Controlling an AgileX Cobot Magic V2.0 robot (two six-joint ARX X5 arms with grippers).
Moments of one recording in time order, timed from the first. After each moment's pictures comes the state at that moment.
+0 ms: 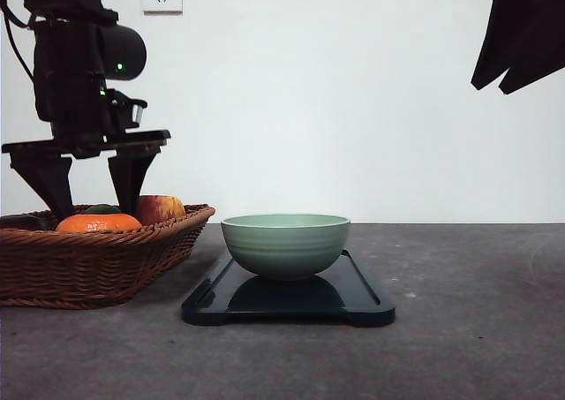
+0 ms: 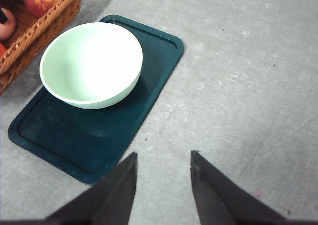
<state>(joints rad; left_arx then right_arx) -0.25 1.92 1.55 -0.95 0.03 -0.12 0.46 0.93 0.81 -0.53 -0.03 0.07</state>
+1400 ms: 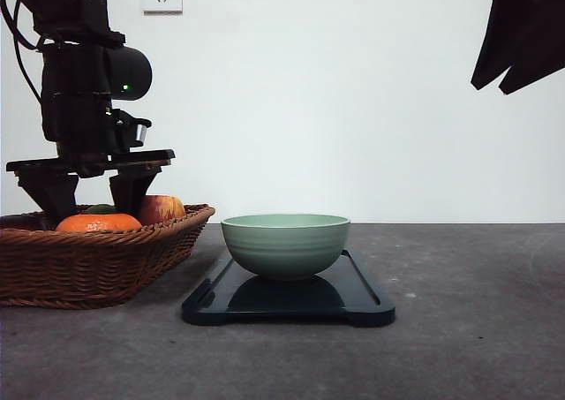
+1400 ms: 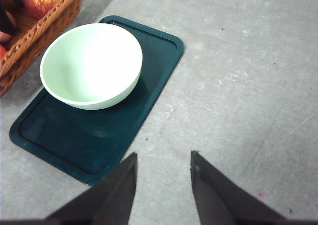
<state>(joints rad) -0.25 1.96 1.55 -0.93 0.03 -0.13 0.46 0.93 0.81 -0.53 -0.03 0.08</state>
